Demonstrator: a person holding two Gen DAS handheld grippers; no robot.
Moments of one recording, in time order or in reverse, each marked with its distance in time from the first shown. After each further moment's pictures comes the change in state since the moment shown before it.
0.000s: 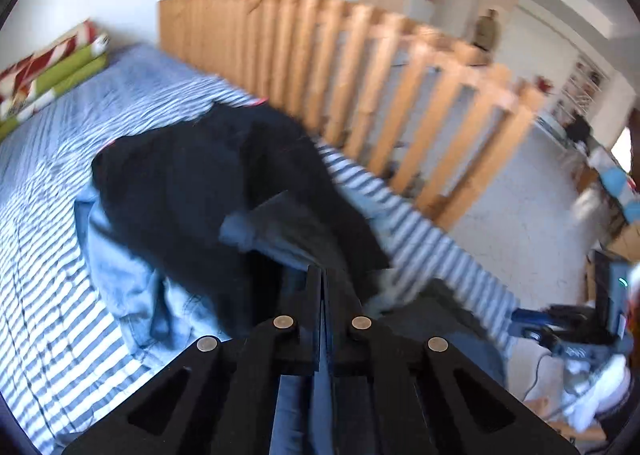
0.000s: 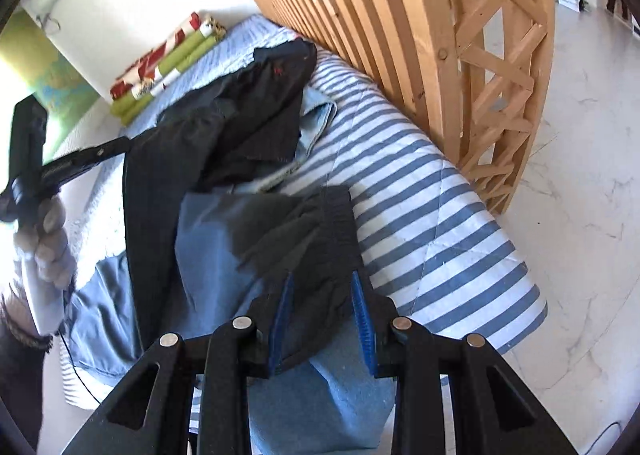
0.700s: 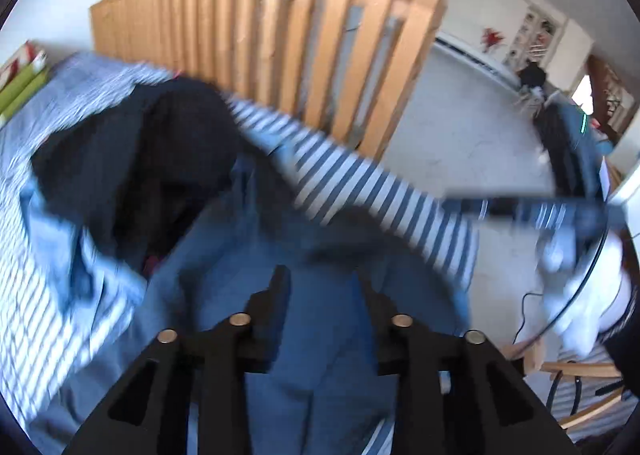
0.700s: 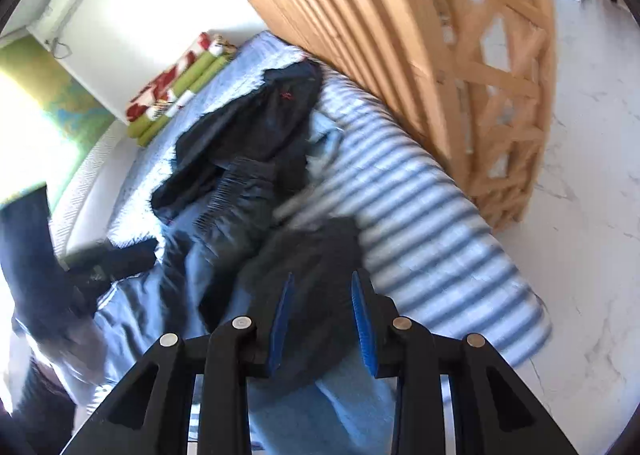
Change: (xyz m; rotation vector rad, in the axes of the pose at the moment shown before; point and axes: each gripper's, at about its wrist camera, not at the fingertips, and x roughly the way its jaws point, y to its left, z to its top) left arm 0.015 -0.060 -0.087 0.132 0.115 -0.082; right arm -0.004 0.002 0.027 -0.014 -0.039 0.091
